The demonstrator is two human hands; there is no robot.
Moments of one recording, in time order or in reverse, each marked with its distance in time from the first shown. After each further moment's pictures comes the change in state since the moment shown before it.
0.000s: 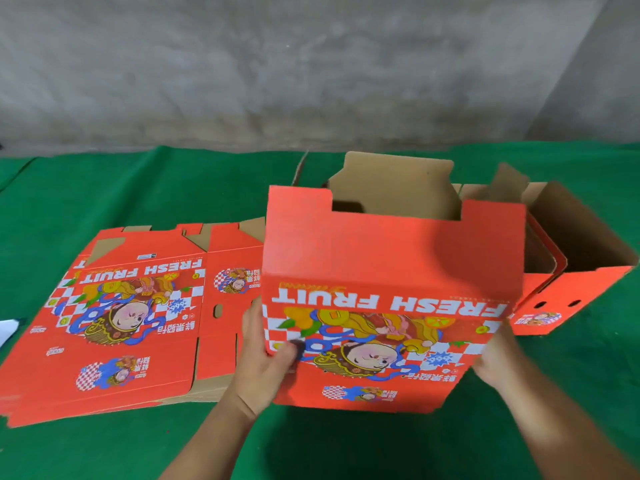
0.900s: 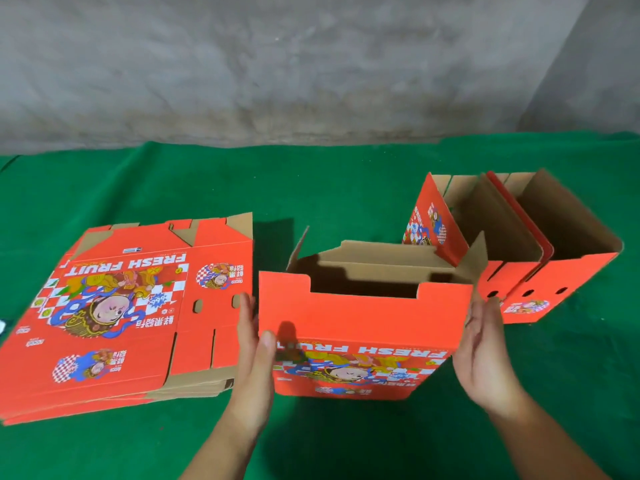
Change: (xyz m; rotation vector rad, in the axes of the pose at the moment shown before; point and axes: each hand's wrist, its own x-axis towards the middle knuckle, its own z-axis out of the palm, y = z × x) left_hand -0.029 0.021 0.016 -0.165 0.059 -0.137; right_hand -0.015 0.028 -0.004 0.158 -0.093 -0.214
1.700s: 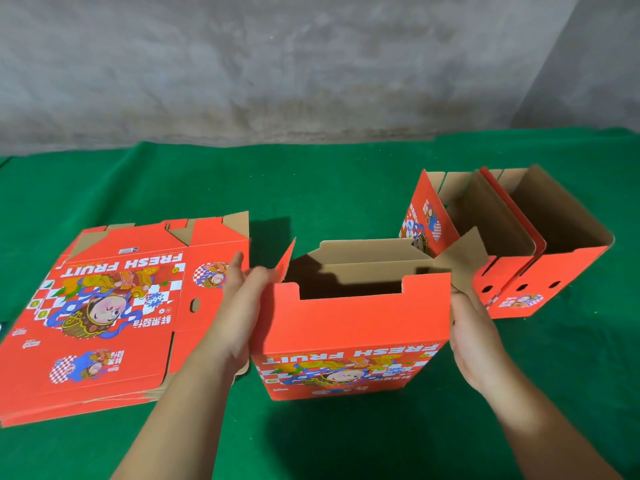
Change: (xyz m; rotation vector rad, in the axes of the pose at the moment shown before) left_hand 0.058 0.089 0.006 -0.009 0.062 -0.322; right_hand 0.005 -0.020 0.022 -0.340 0.100 0.098
